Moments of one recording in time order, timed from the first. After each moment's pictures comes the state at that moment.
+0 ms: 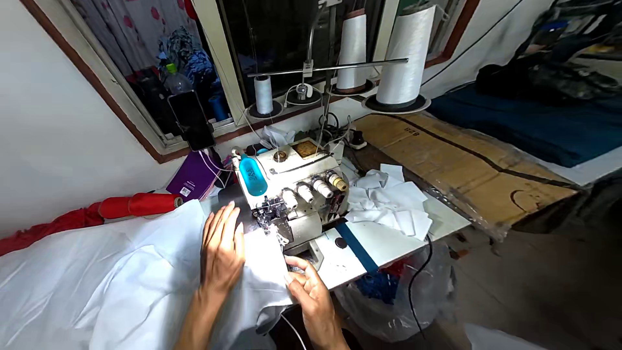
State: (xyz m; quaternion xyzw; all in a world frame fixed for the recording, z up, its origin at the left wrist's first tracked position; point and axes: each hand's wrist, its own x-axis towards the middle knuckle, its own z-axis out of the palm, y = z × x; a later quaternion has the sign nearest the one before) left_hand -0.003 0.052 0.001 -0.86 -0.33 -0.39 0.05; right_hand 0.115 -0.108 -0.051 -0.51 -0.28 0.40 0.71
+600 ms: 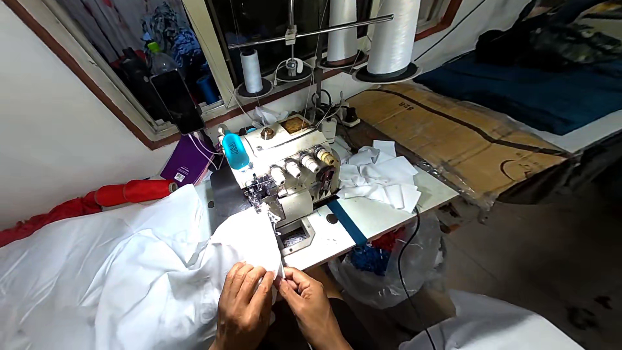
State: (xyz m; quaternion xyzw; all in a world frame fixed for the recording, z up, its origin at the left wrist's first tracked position) left_hand -0.028 -0.059 -0.044 -0.89 -0.20 -0.41 0.07; right_hand 0.103 -0.145 -0.066 -0.56 -0.34 0.40 0.65
